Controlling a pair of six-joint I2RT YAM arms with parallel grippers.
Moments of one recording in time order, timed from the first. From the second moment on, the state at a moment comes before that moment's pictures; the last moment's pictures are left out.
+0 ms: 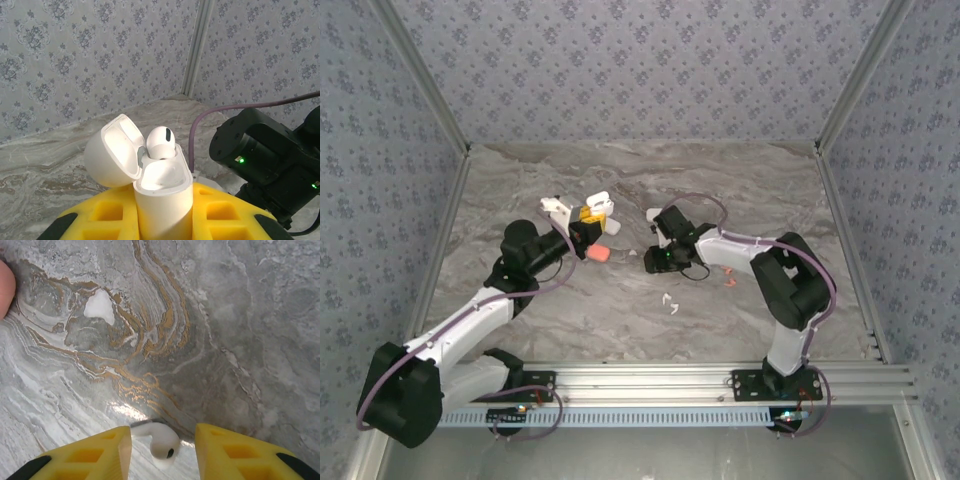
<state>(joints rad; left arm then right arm) -0.46 1.05 0.54 0.49 0.38 -0.15 0.66 1.81 1.07 -0.37 -0.17 0.43</state>
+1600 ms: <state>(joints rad) -0.52 1.10 0.55 0.43 0.49 -0.14 0.65 1.34 1.11 -0.51 -0.04 0.02</state>
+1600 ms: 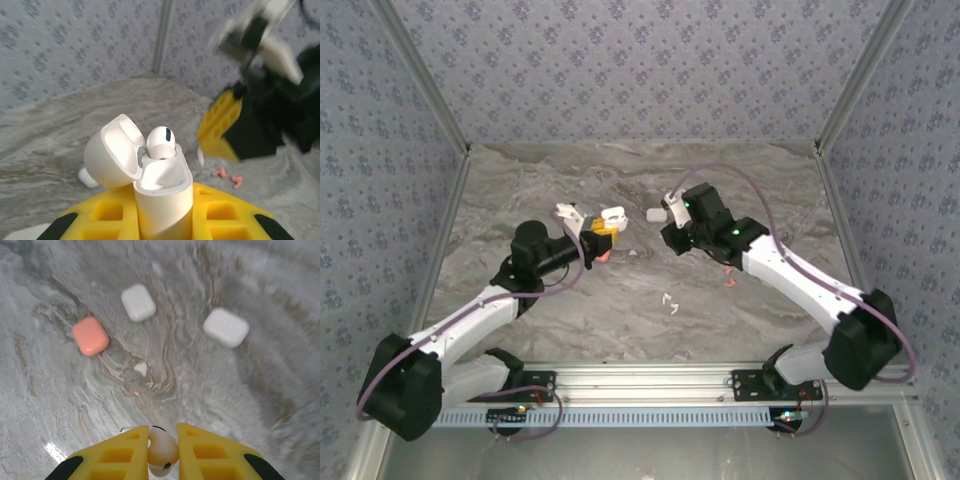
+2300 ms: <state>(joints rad) -0.62 1.25 0.67 0.42 0.61 -0.07 0.76 1.30 1.35 -0.58 -0.10 -0.35</state>
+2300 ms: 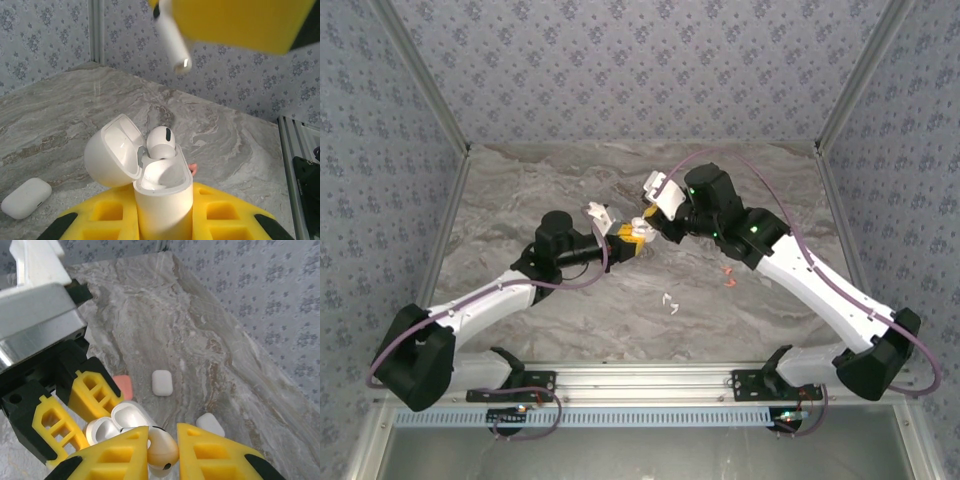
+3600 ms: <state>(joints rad) -0.62 1.25 0.67 0.41 0.61 -0.06 0.78 1.38 1.35 -0.62 -0.15 -0.36</state>
